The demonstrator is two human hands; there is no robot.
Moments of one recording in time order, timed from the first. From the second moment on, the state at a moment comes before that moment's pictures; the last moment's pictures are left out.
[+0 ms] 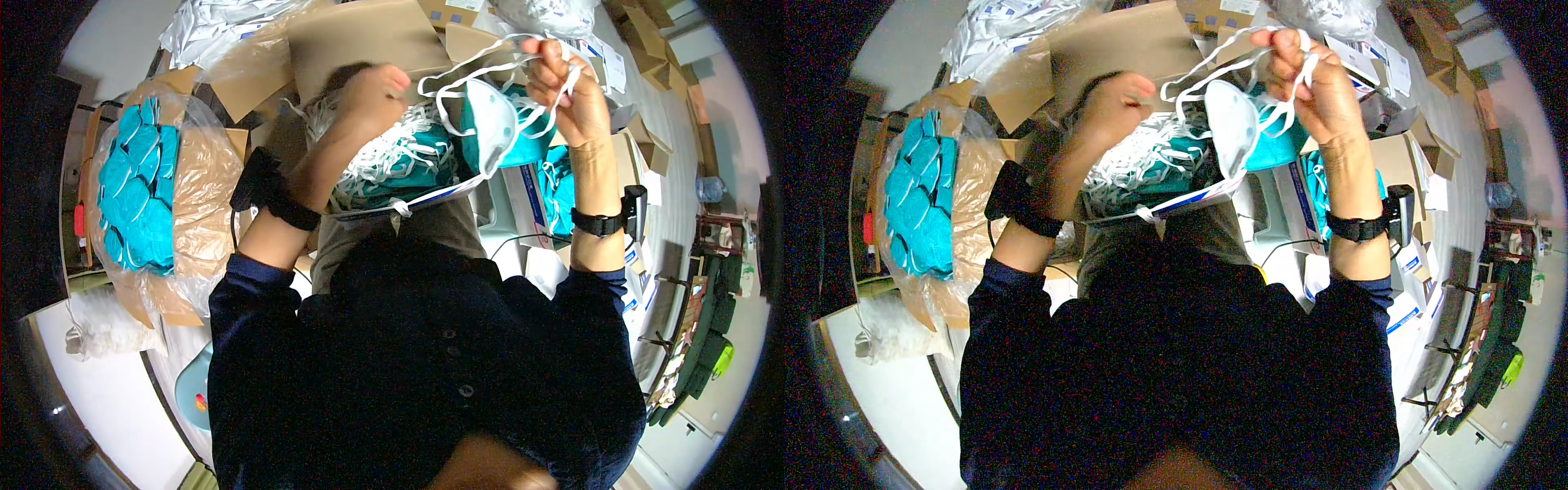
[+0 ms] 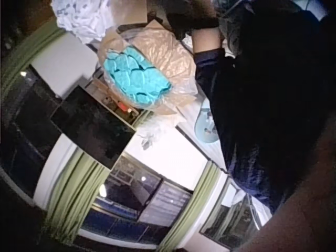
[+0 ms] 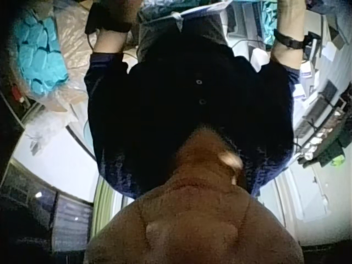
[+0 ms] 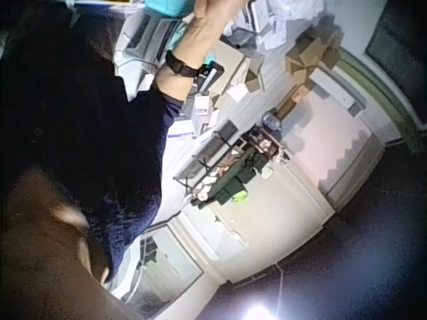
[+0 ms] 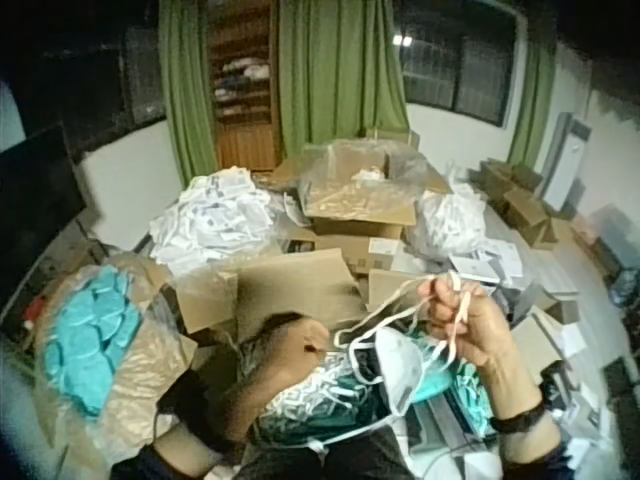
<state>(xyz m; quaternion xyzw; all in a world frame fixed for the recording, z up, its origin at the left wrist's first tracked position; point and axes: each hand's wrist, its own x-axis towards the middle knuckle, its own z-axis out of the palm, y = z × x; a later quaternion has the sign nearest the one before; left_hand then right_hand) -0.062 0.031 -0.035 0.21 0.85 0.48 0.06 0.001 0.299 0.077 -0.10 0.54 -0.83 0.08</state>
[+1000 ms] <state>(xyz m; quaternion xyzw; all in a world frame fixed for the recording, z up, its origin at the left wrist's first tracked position) -0.042 0.007 0.053 0.21 0.72 0.65 -0.05 0.006 0.302 0.099 0.00 0.75 -0.64 -0.16</state>
